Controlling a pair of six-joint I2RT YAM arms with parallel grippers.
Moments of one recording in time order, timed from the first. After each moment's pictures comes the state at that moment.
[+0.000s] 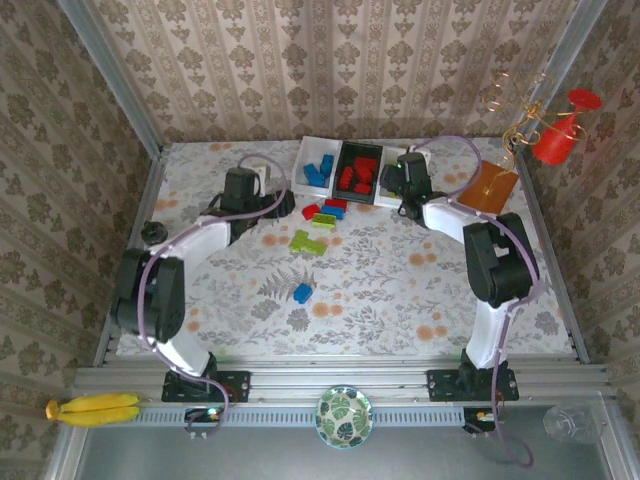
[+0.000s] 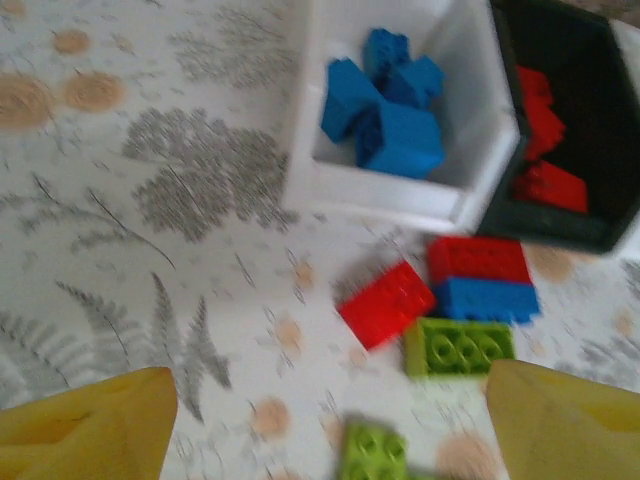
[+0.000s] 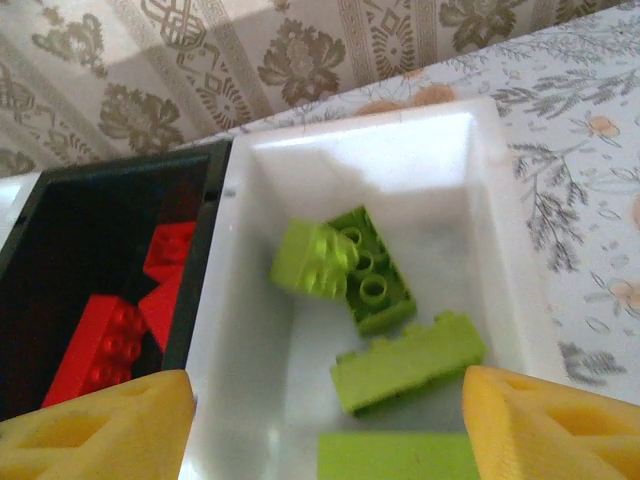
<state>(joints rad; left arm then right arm) -0.34 1.68 1.08 -0.04 0.16 -0.31 0.25 1.89 1.21 0.13 0.27 0.45</state>
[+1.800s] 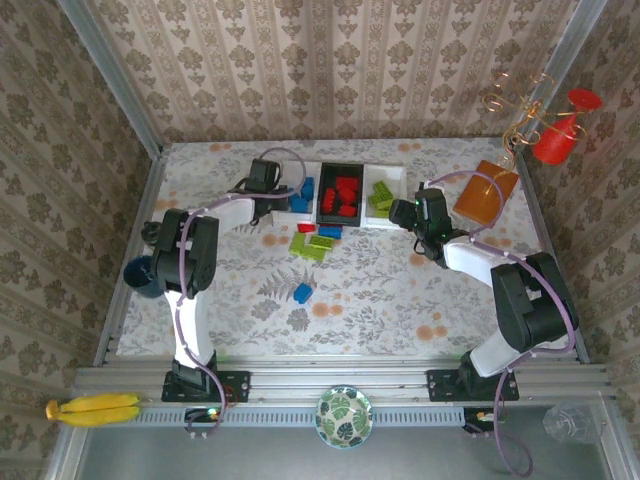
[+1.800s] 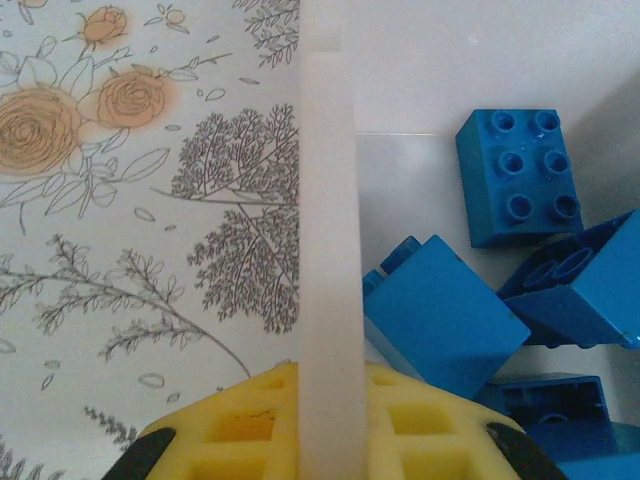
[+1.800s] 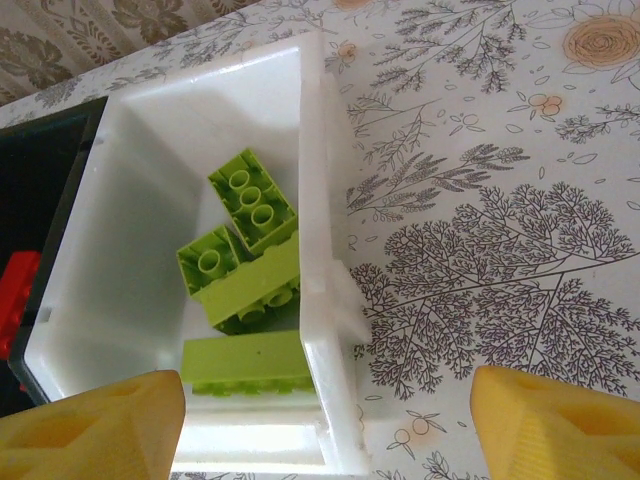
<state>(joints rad) -0.37 2.02 1.34 -0.12 -0.06 -0.19 0.25 1.57 0.80 0.19 0.17 0.48</state>
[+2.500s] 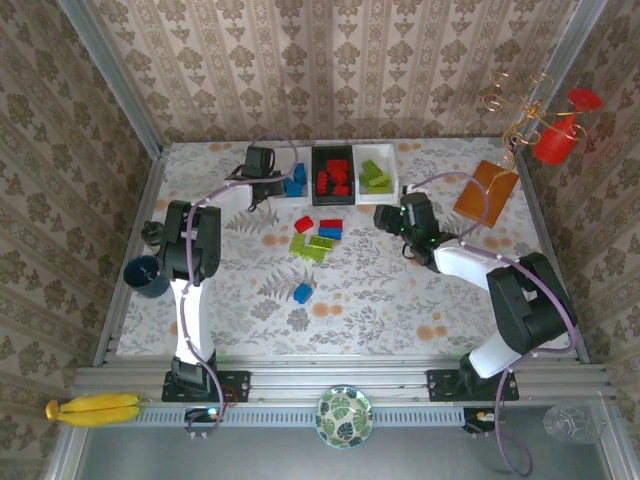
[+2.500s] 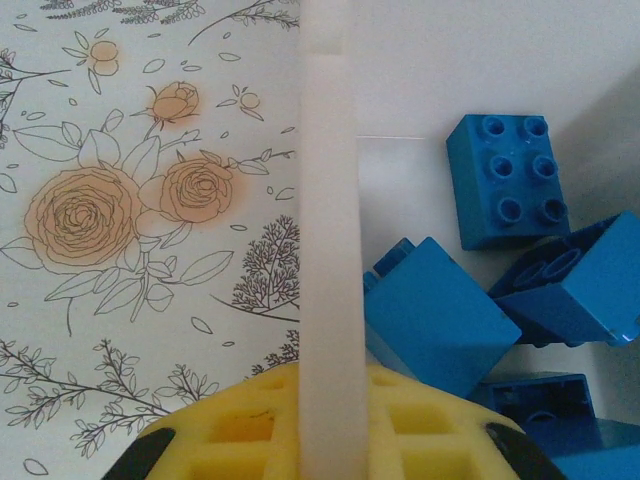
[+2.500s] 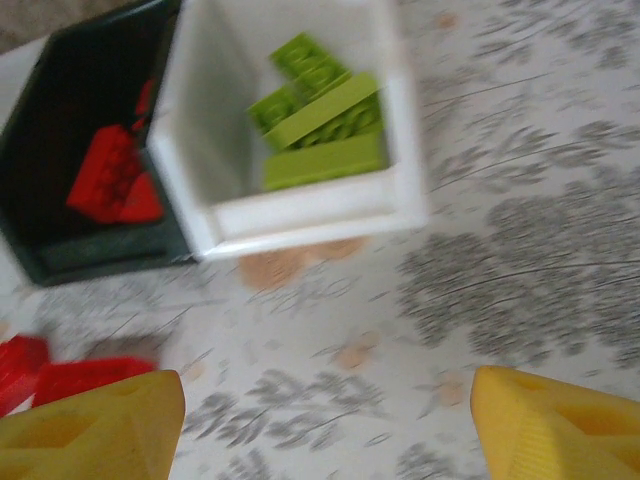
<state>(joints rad) -0.31 2.16 1.56 -0.18 -0.05 -0.26 0.39 1.57 0.80 0.19 0.17 0.47</state>
